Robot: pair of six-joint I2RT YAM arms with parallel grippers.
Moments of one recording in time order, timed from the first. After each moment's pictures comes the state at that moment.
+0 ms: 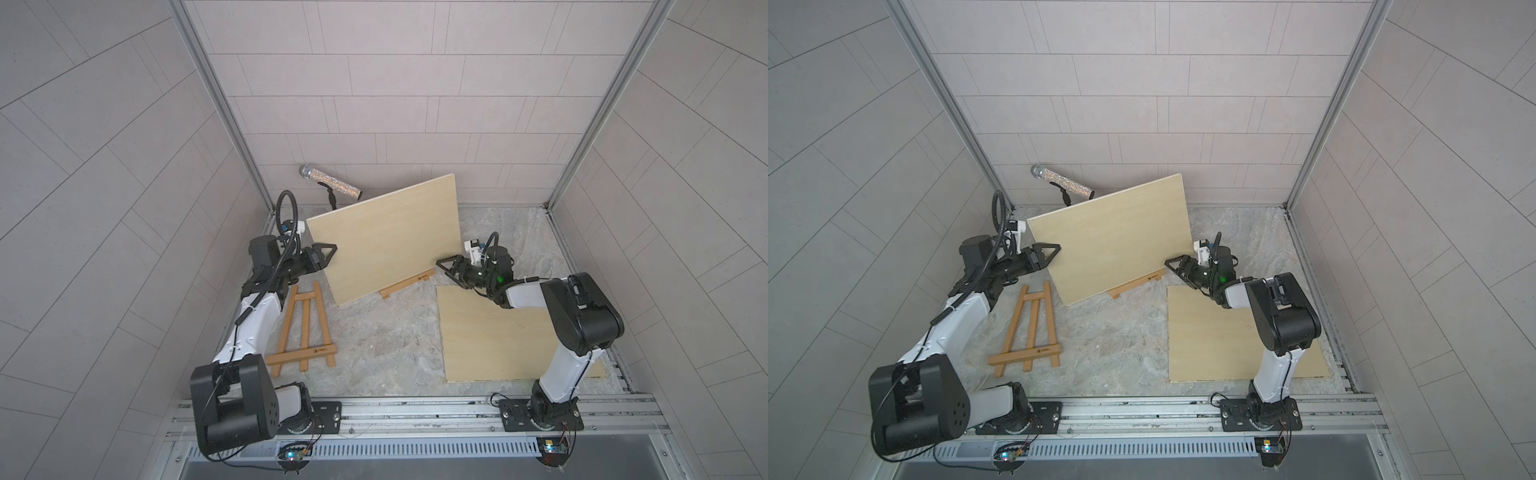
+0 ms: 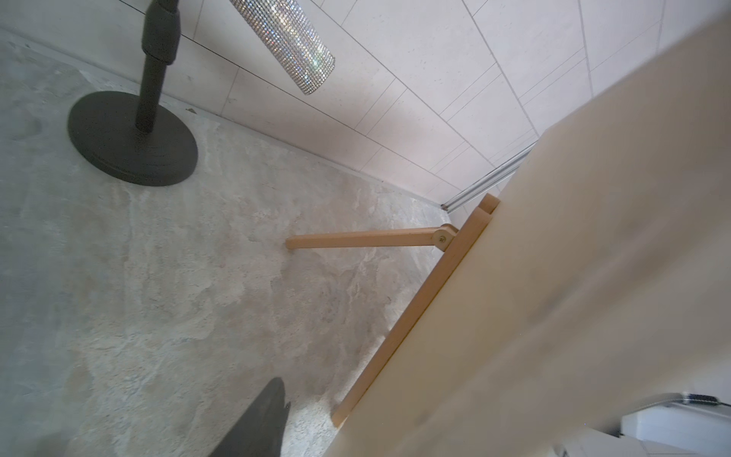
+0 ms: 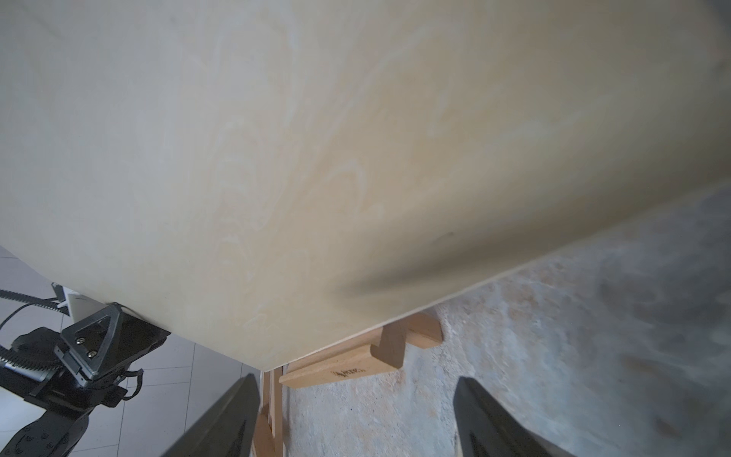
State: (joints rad) left arm 0.22 1.27 0.81 -0.01 0.85 -0.37; right arm 0.19 1.80 0.74 0.63 -0.70 0.93
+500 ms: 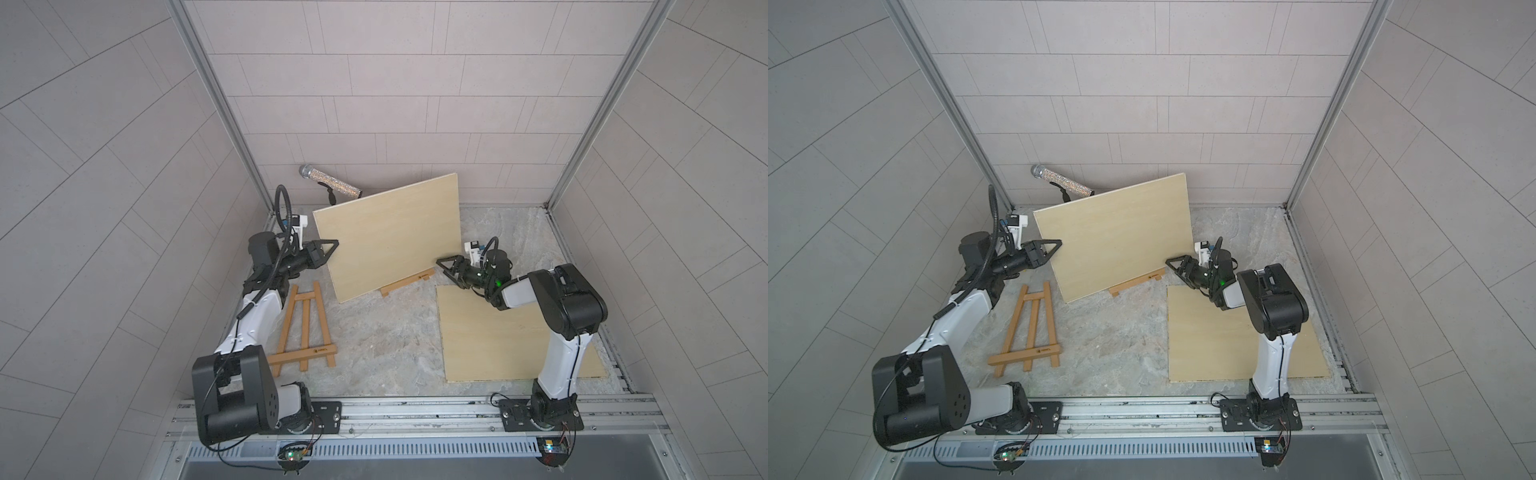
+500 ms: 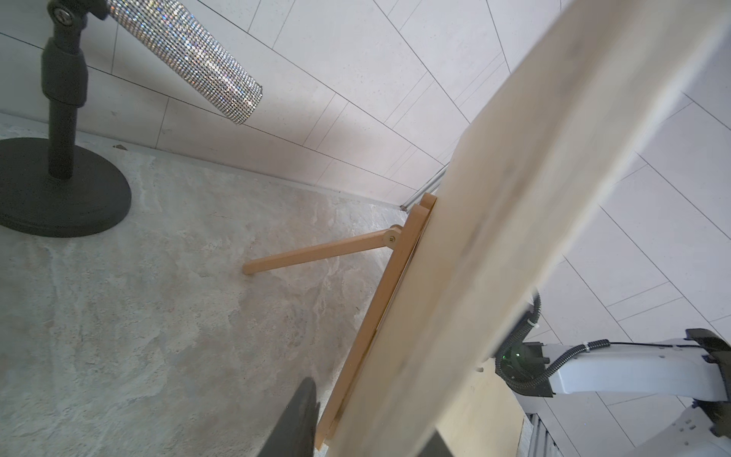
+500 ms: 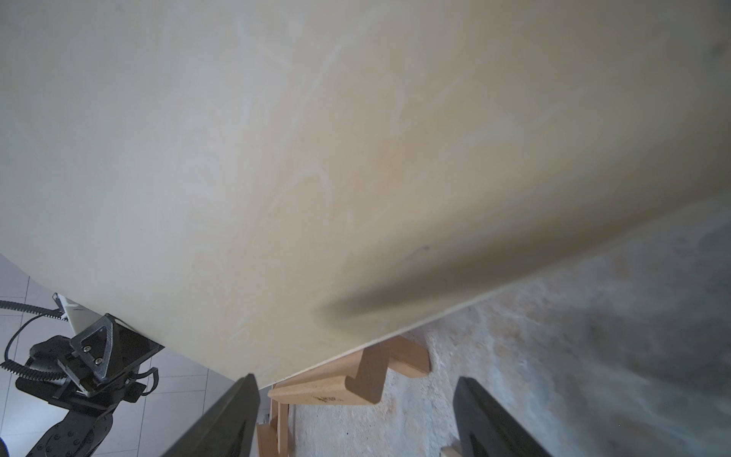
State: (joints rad) left arm 0.22 1.30 0.81 0.15 0.97 -0.39; right arm 0.18 1.94 0.75 0.84 -0.73 1.02
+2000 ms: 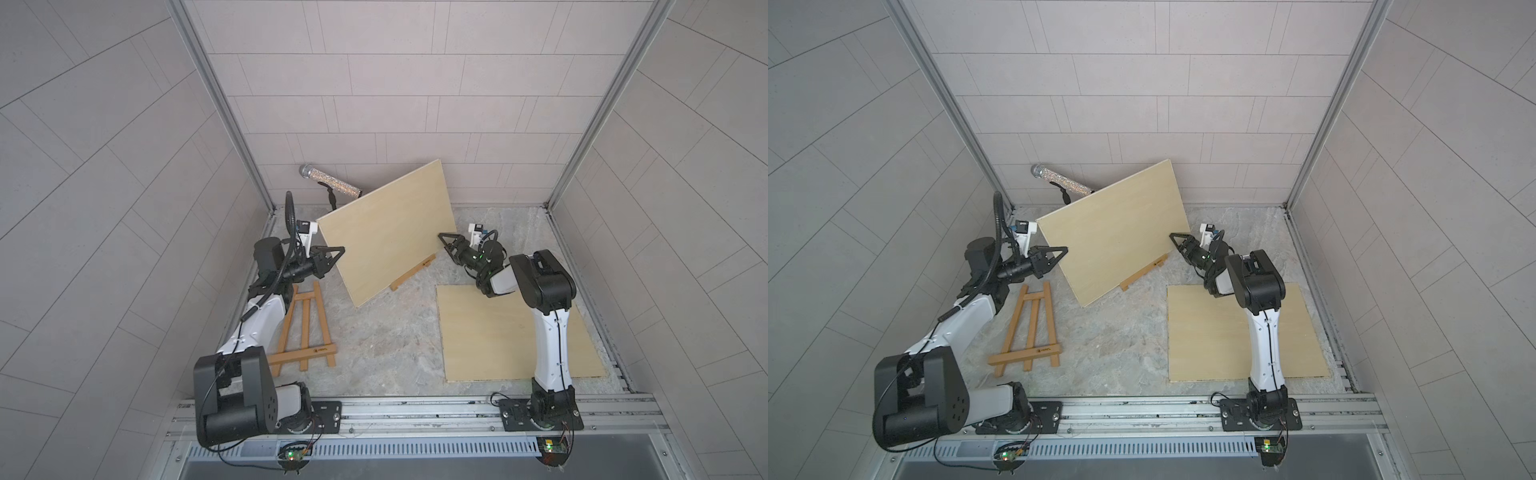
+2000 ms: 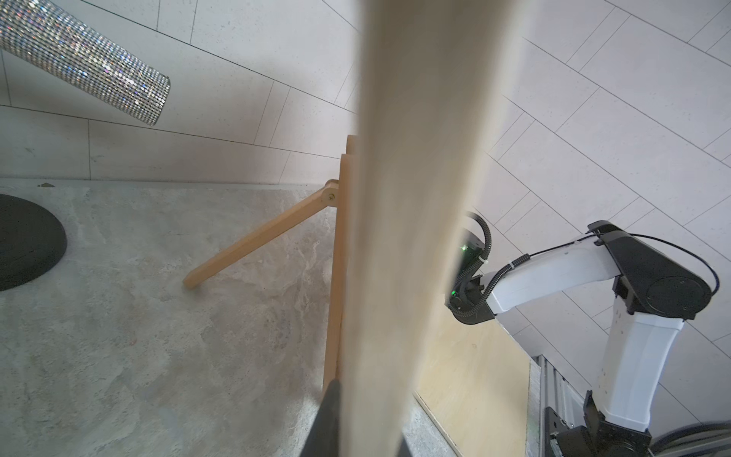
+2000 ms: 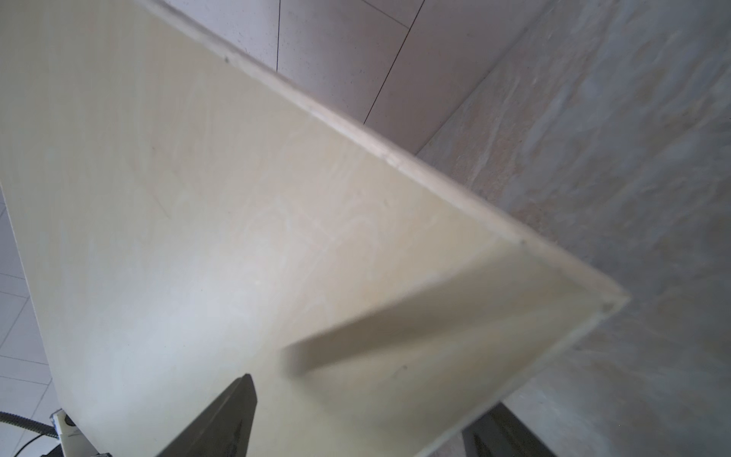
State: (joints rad) left arm 0.19 1.29 0.74 0.20 1.06 -0.22; right arm 0.14 2.25 1.03 1.19 -0.58 1.16
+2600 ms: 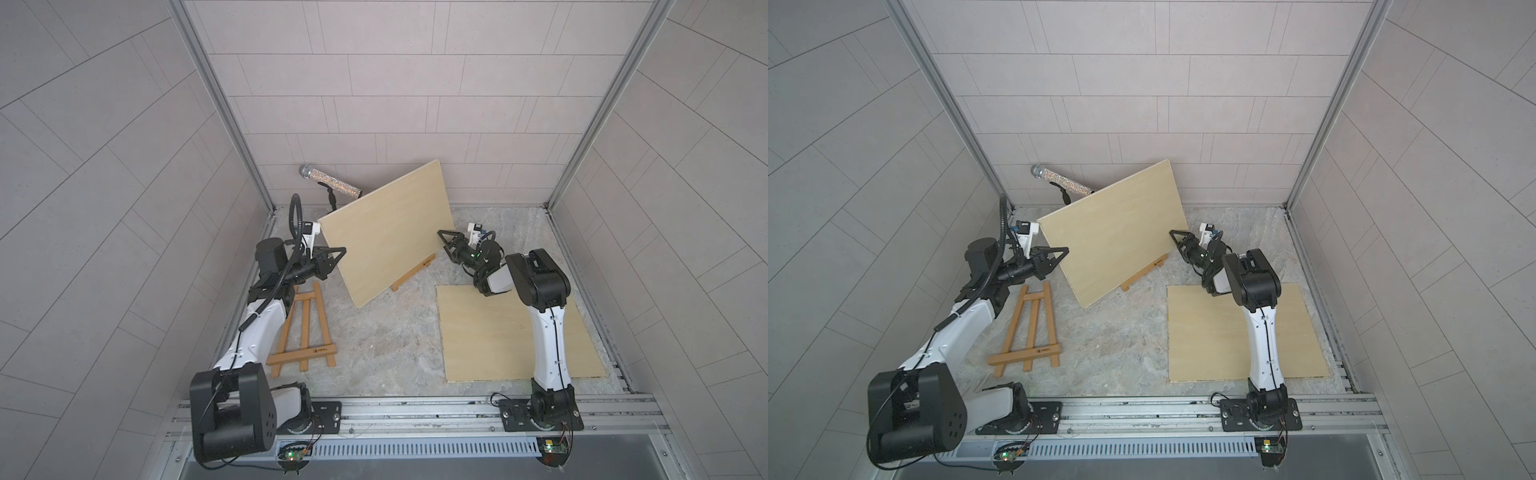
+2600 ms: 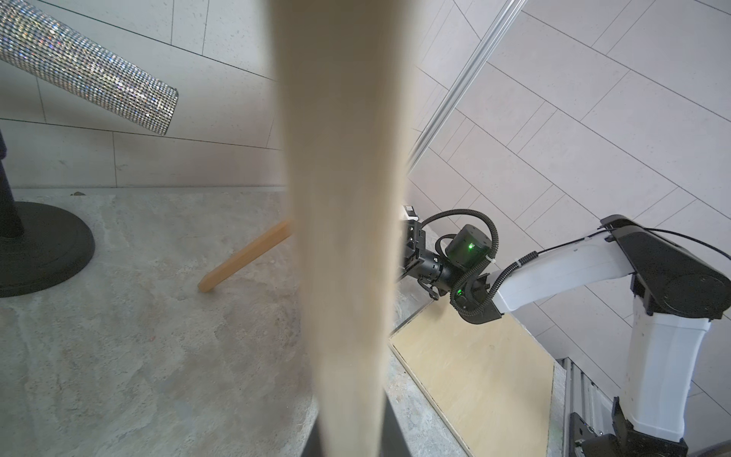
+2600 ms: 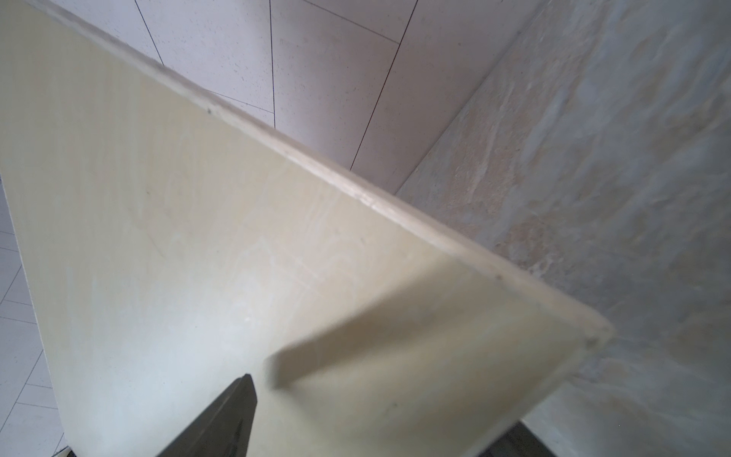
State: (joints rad) left arm 0.15 1.21 0.75 0.11 0.96 -0.17; right arm 0.15 2.29 1.07 1.22 -0.55 1.24
